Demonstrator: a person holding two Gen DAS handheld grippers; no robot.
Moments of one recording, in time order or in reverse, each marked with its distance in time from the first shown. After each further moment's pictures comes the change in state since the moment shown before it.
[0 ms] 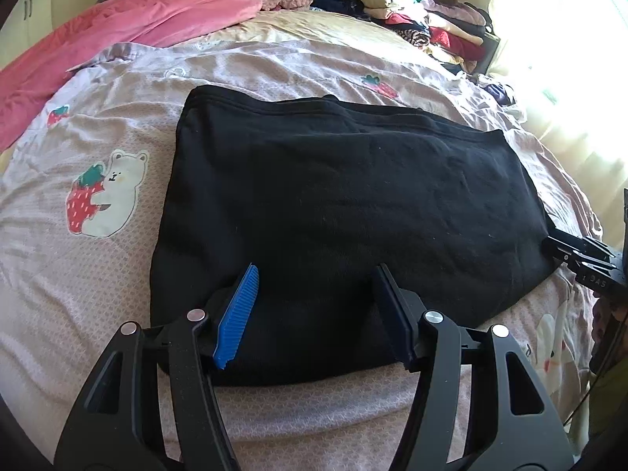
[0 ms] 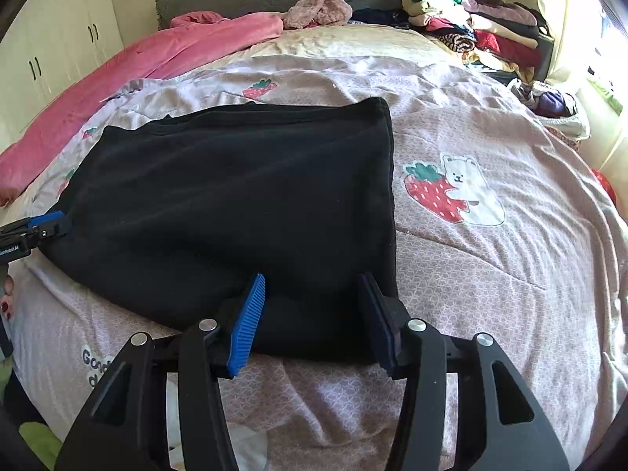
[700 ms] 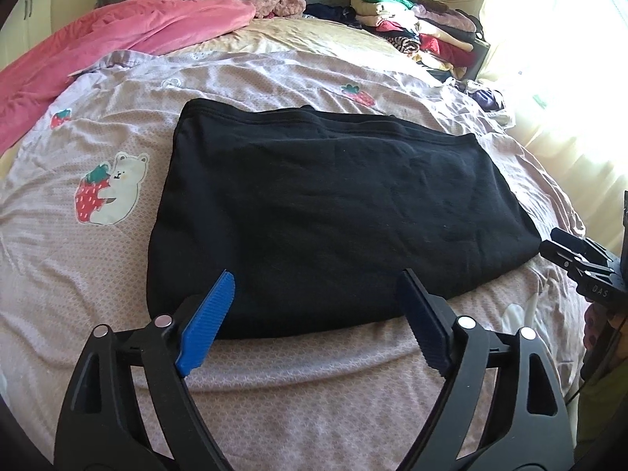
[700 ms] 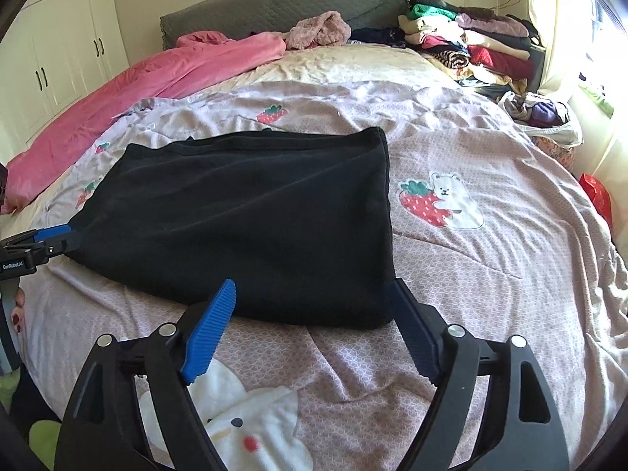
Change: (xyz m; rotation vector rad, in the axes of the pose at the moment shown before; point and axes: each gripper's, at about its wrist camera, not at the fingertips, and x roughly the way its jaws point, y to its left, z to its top) left arm -0.031 -0.019 -0.009 -0.003 -0.023 -0.027; right arm -0.043 0.005 -0.008 0.016 -0.075 0.005
